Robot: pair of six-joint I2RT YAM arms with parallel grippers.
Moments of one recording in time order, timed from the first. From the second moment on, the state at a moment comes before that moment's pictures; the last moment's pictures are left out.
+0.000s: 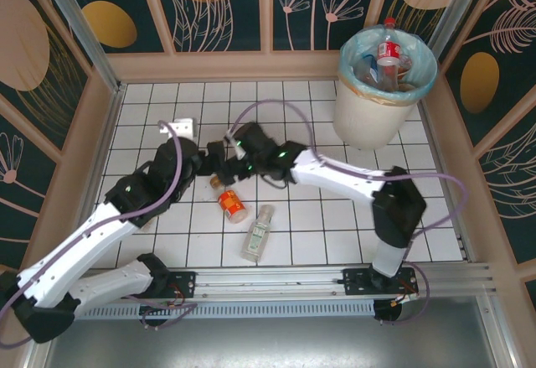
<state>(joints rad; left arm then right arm) -0.76 0.91 1.01 -0.65 -0.53 -0.53 1.01 1.81 1.42 -0.45 -0.02 0.33</state>
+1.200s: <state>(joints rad) -0.76 1.08 1.22 -0.40 -0.49 -0.37 0.68 1.75 1.94 -0.73 0.26 0.21</state>
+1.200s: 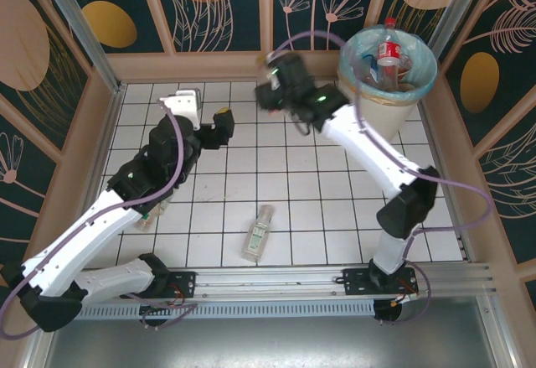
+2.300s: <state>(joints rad) -0.76 1.27 1.33 -0.35 -0.19 -0.34 0.29 1.97 2.23 -0.66 0.58 0.07</state>
